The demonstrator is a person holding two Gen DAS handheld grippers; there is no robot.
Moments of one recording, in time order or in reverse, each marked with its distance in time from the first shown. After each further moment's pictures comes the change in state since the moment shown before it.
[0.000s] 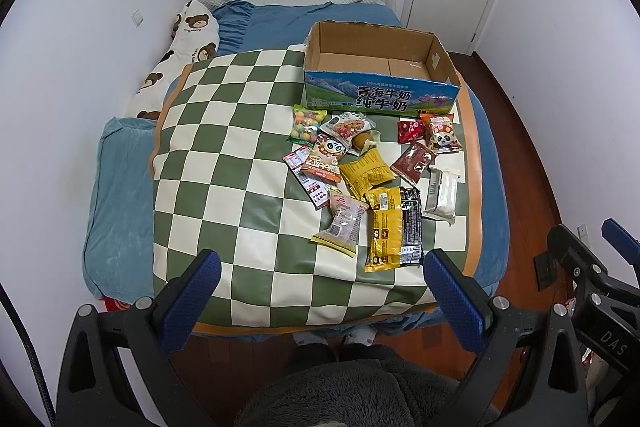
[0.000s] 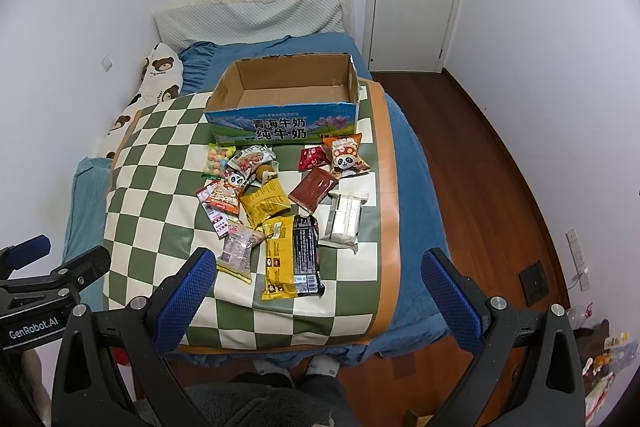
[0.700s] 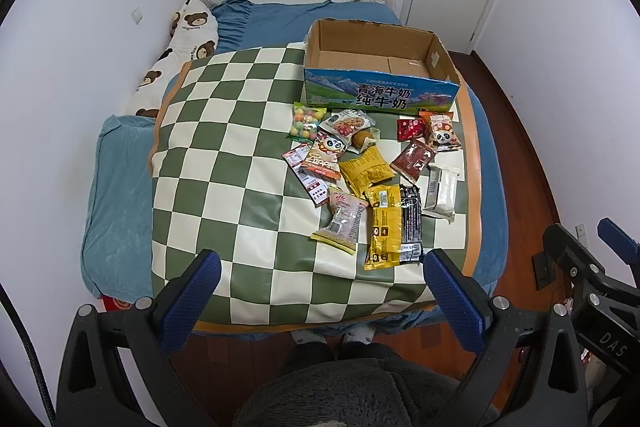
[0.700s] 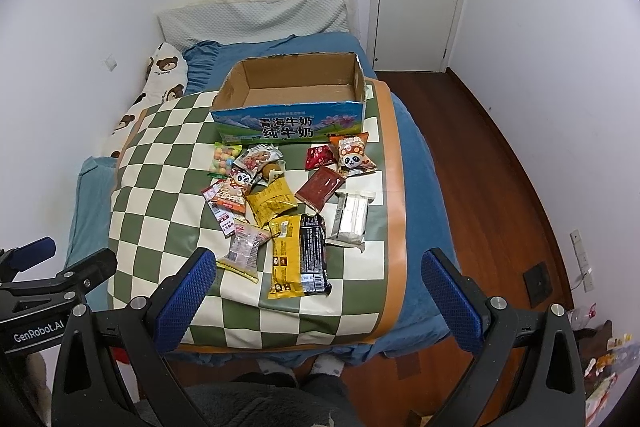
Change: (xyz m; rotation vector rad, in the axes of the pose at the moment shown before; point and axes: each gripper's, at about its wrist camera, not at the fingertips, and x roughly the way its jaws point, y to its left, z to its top) left arm 0.001 0.003 -0.002 -0.001 0.002 -0.009; right arm 0.000 0.007 -0.002 0.003 0.004 0.016
